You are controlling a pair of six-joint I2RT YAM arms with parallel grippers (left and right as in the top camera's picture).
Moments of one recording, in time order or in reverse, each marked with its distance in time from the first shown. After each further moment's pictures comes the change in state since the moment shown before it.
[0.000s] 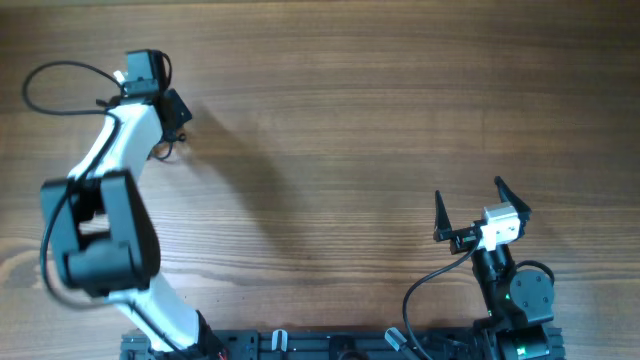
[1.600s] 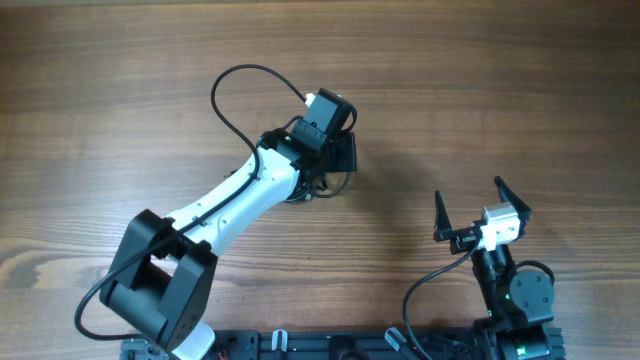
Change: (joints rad) left arm -0.740 -0.167 -0.102 0.019 0.298 -0.181; right arm 0.000 0.000 0.000 0.000 0.000 0.000
